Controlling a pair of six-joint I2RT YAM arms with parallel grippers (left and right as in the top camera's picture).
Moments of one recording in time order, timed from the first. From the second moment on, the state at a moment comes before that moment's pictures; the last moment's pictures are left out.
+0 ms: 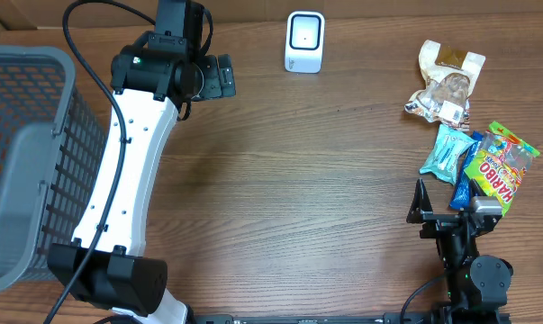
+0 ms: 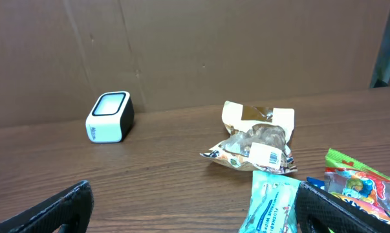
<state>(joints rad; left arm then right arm) -0.19 1.76 1.88 -1.16 -0.15 -0.33 0.00 0.02 0.02 -0.03 -0.02 0.12</state>
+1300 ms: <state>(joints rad) -0.37 1.53 1.68 -1.13 -0.20 -0.30 0.00 0.02 0.02 -0.04 -0.02 0.12</state>
